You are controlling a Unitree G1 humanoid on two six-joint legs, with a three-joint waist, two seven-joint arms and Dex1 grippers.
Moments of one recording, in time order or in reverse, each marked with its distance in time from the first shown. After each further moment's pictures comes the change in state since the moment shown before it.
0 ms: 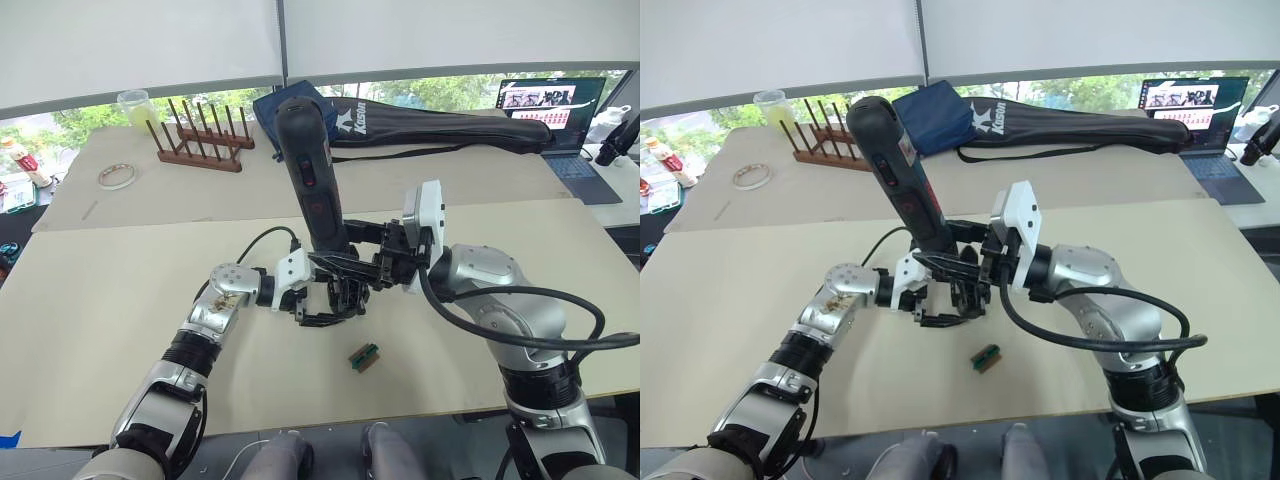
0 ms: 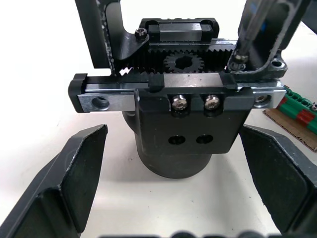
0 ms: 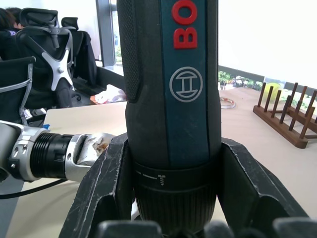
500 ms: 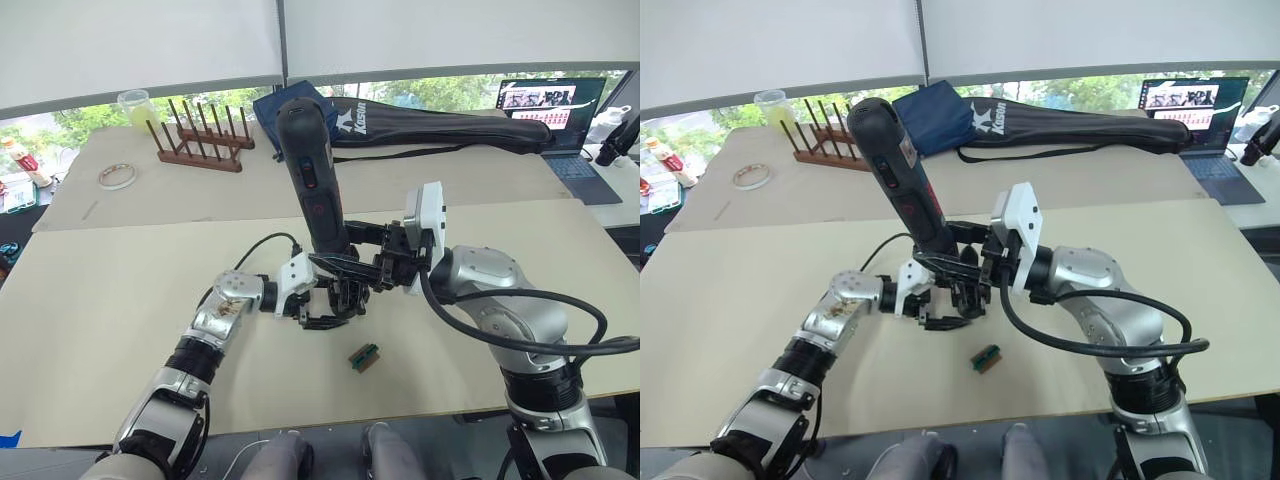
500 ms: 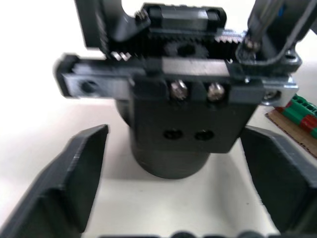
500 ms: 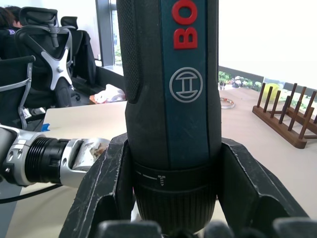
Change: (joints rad) left arm 0.047 -0.028 0.000 -0.024 -0.003 0.068 0.042; right arm 0.012 -0.002 -0.005 -0.011 0.001 -0.001 -0.004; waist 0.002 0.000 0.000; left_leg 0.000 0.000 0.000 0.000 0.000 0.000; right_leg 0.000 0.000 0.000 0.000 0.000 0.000
